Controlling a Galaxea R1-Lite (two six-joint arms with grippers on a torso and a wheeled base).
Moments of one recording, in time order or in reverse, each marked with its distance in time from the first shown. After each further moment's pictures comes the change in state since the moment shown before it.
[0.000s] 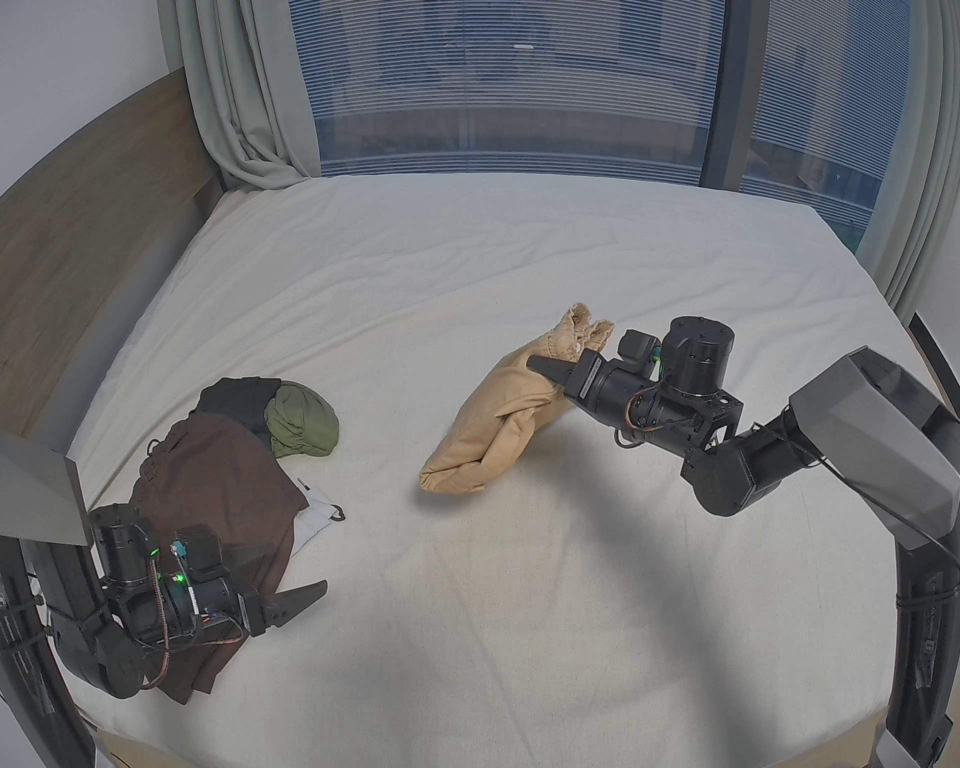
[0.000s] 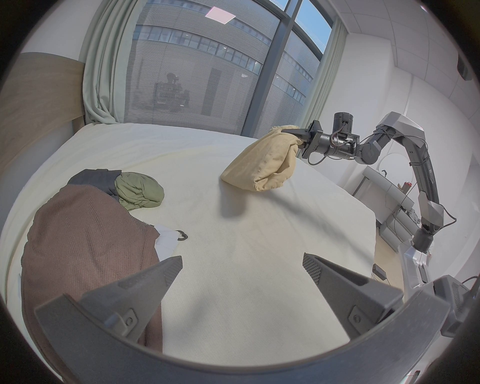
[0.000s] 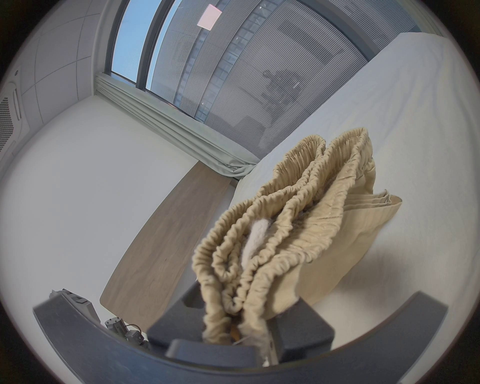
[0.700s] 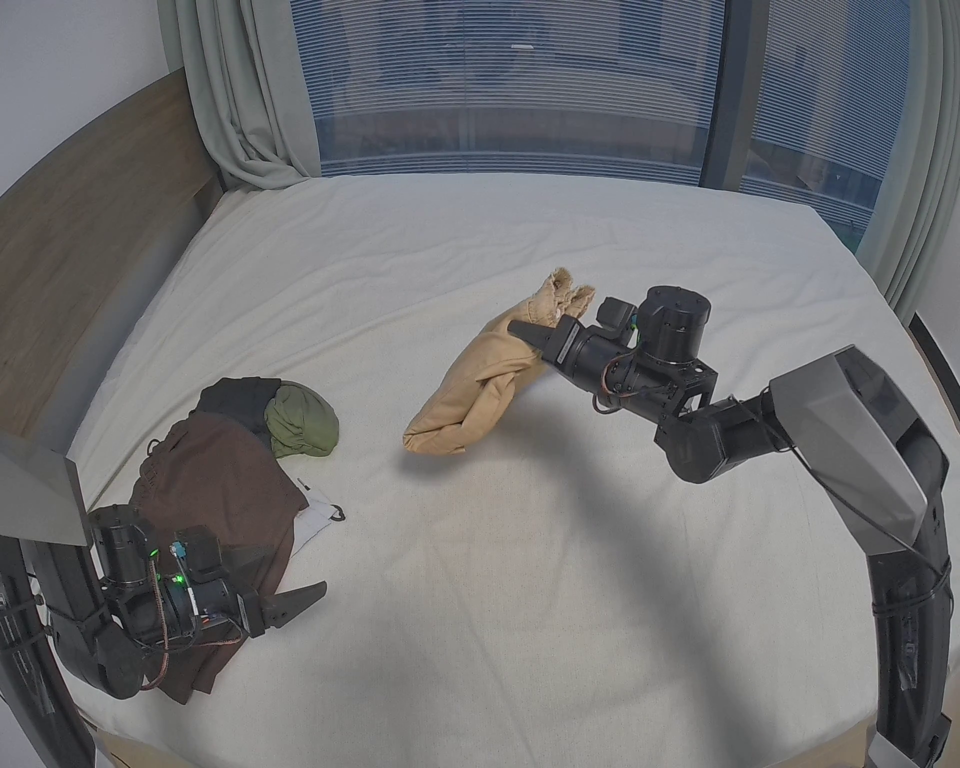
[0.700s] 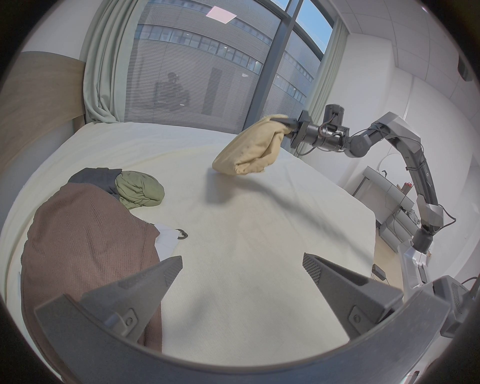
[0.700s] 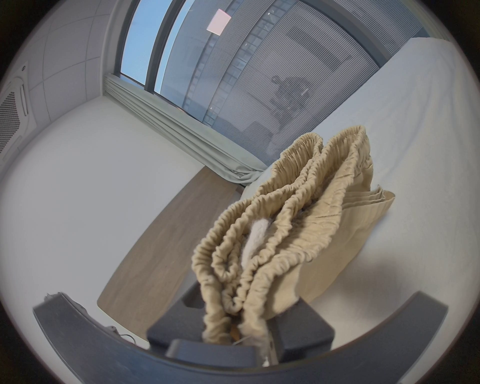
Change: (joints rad) left arm 0.003 0.000 0.004 -0.001 -0.001 -0.001; right arm 0.009 0.095 -0.289 0.125 0.000 -0.009
